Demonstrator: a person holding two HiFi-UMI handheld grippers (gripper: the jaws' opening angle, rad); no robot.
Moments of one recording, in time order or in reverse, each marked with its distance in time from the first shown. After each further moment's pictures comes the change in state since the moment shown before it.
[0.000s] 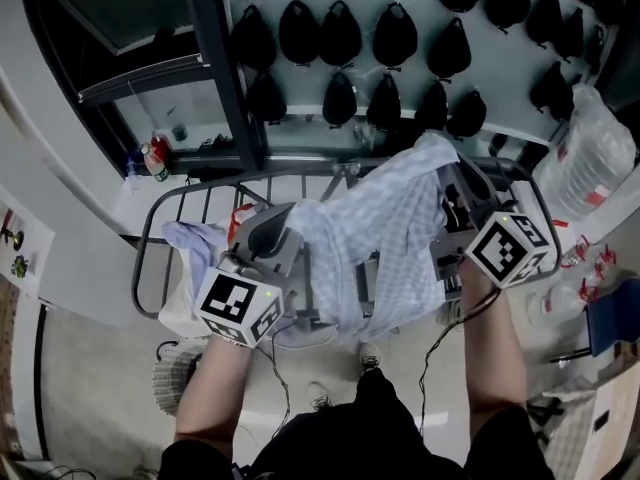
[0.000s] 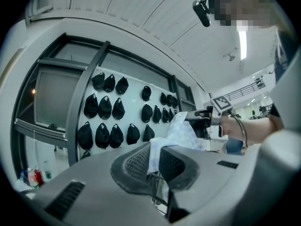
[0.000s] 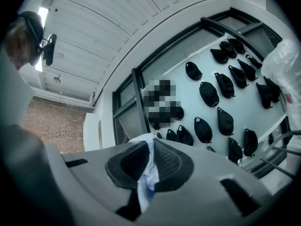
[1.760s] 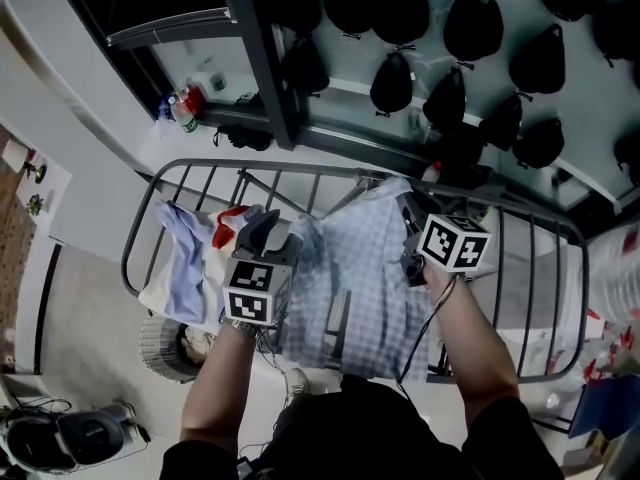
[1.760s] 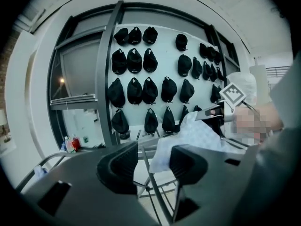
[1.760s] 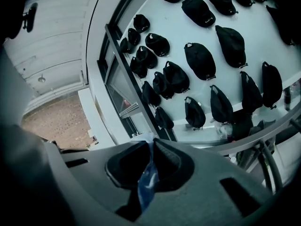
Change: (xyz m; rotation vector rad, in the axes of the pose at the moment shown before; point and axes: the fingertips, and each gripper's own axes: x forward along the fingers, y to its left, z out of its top) left arm 0.105 0.117 -0.211 -0.058 0.475 0.442; right arm 0.174 -0.166 -0.268 0.184 0.526 0.127
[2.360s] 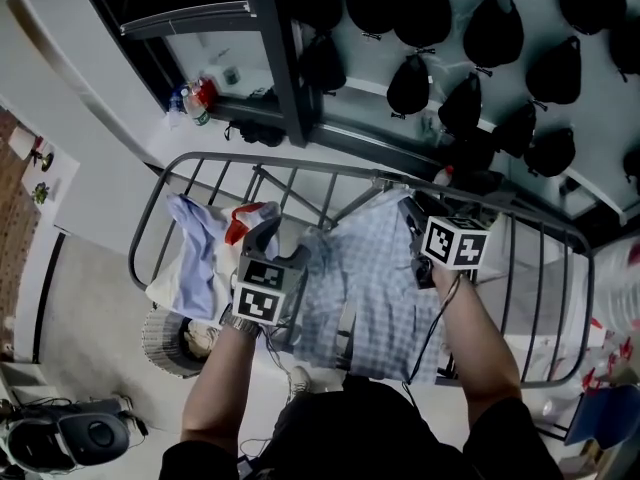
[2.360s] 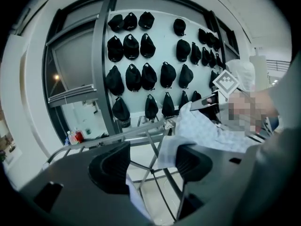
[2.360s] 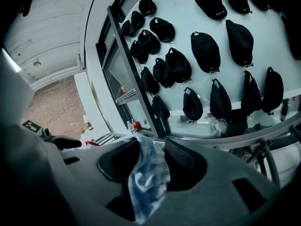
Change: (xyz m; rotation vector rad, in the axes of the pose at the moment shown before) left arm -0.011 0.014 -0.042 0.060 0.174 -0.017; right arm 0.021 -0.007 -0.035 -0.081 0.147 -0.072
